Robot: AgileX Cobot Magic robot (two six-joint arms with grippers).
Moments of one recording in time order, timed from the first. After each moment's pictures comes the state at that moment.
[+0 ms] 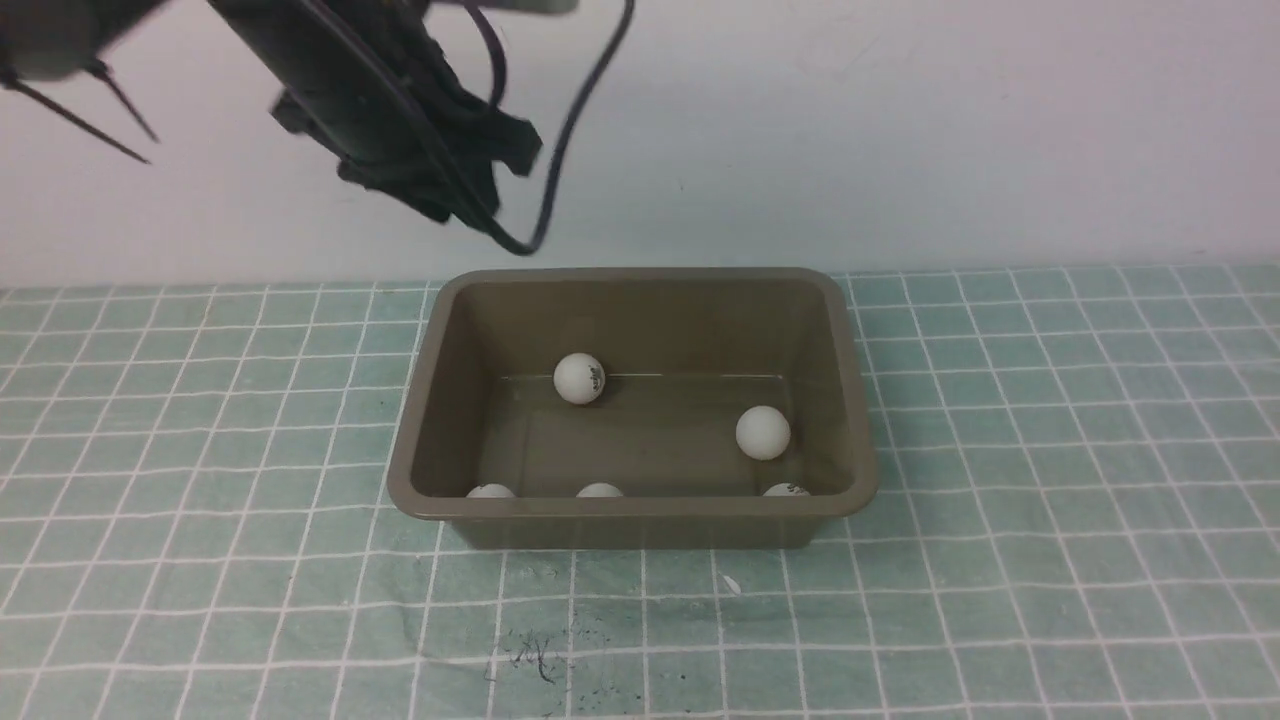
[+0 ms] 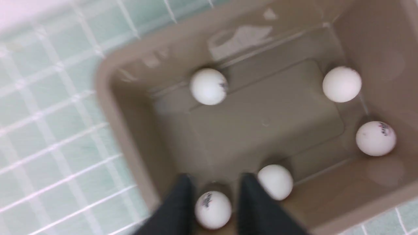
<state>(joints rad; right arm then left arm) 0.31 0.00 -0.49 -0.10 0.31 0.24 -0.29 1.80 -1.89 -0.14 1.21 0.11</state>
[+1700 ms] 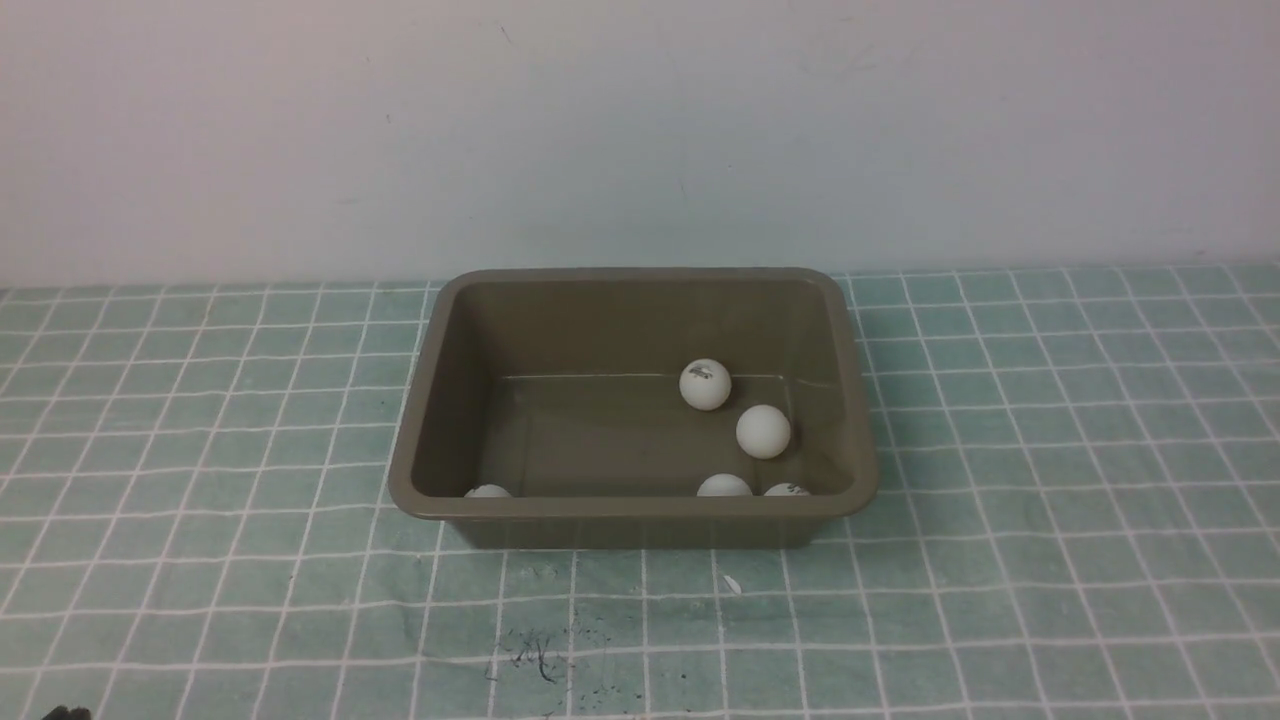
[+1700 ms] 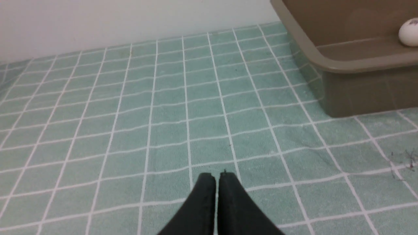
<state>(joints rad) 0.31 0.00 -0.49 -0.10 0.31 0.27 -0.05 -0.01 0.03 -0.05 0.37 0.11</state>
